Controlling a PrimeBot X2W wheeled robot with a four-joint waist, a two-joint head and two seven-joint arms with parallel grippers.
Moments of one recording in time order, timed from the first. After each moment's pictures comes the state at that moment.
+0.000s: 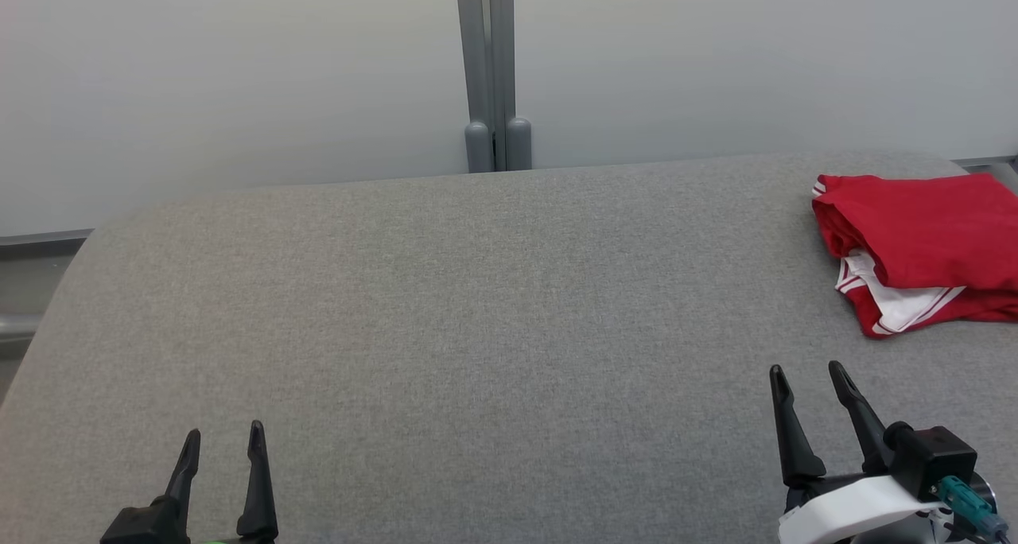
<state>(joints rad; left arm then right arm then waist) 0.10 0.05 0.08 0.22 -0.19 -0.13 -0.26 0.08 -0.10 0.05 0.13 0.24 0.13 -0.26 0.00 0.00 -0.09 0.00</state>
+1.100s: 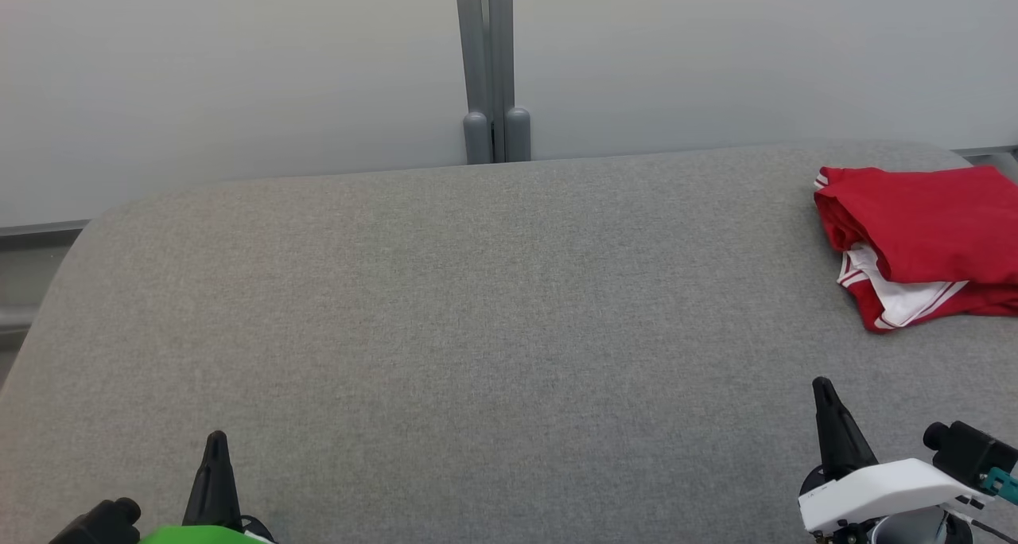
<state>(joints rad) 0.07 0.04 0.09 0.28 -0.63 -0.13 -0.14 0.06 -0.08 0.01 0.20 0.67 0.13 -0.15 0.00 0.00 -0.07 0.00</state>
